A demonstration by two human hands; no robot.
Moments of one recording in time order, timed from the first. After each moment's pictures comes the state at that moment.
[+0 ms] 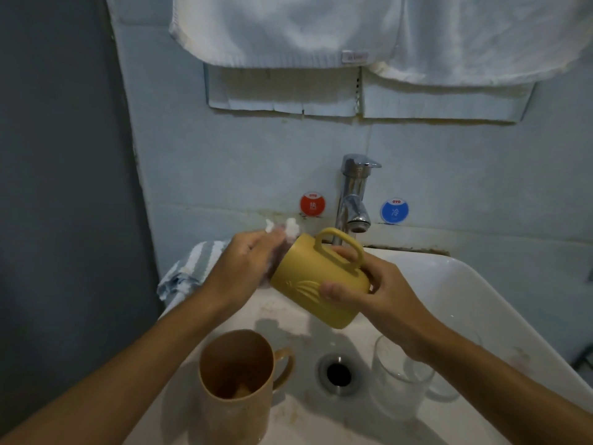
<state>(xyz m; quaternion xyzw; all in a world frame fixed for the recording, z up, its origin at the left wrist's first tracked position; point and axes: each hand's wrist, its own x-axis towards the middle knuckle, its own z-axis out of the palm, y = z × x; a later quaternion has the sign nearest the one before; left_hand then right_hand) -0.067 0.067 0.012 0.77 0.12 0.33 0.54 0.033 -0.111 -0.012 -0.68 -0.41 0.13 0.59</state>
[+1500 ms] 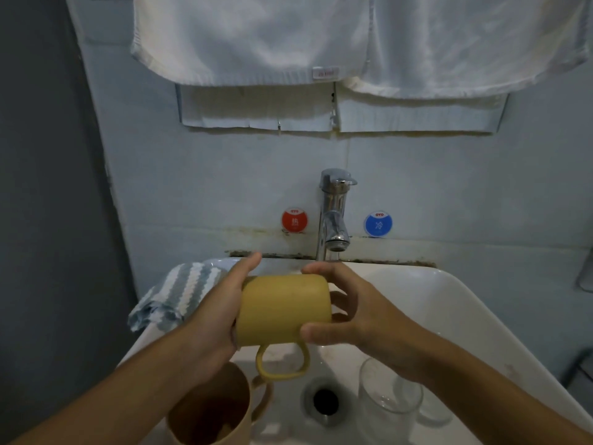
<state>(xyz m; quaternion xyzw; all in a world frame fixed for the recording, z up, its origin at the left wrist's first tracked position) -0.066 0.050 0.010 0.56 0.24 0.14 0.78 0.044 -0.114 -0.003 -0.67 -0.41 0.26 0.56</state>
